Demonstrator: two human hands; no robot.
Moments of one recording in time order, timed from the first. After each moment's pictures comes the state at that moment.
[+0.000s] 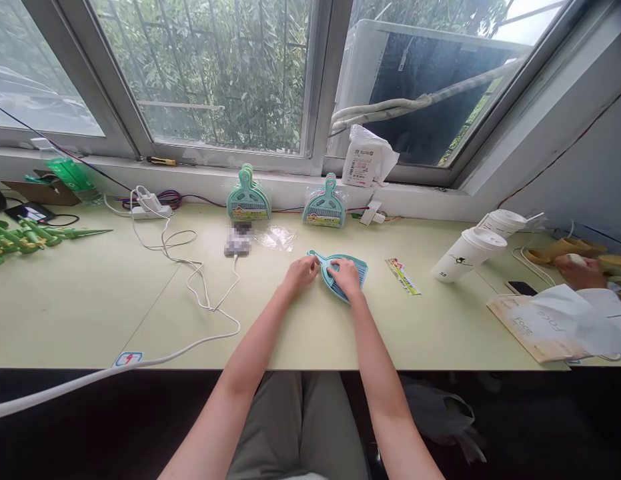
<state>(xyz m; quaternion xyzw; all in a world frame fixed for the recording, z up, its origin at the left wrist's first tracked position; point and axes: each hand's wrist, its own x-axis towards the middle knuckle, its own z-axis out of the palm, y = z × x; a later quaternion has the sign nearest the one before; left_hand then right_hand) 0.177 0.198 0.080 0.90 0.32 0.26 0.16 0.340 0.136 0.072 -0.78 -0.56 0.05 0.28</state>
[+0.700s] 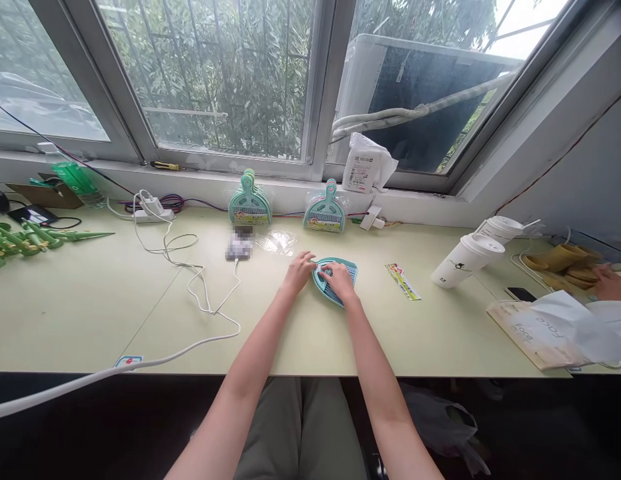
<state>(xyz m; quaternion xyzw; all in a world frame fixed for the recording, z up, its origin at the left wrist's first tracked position) 0.179 0.219 0.069 0.92 0.30 0.26 -0.01 0.325 0.142 0.075 -0.75 -0.61 0.06 0.26</state>
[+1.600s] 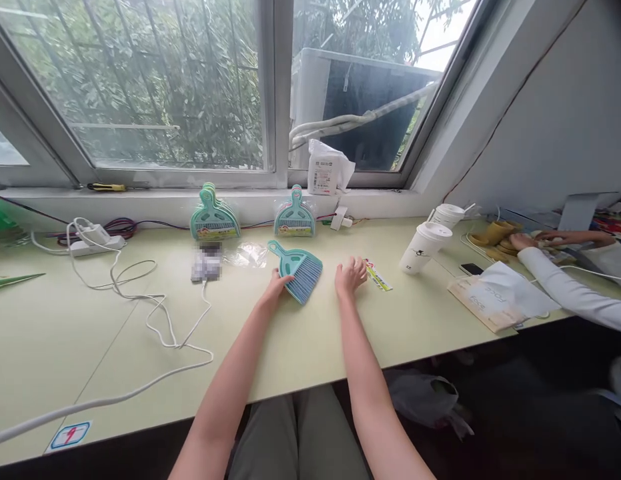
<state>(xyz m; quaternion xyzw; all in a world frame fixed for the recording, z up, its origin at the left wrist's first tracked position) 0.190 0.205 0.074 0.51 0.37 0.33 0.70 0.385 0.127 0.078 -0.84 -0.28 -0.04 0.46</state>
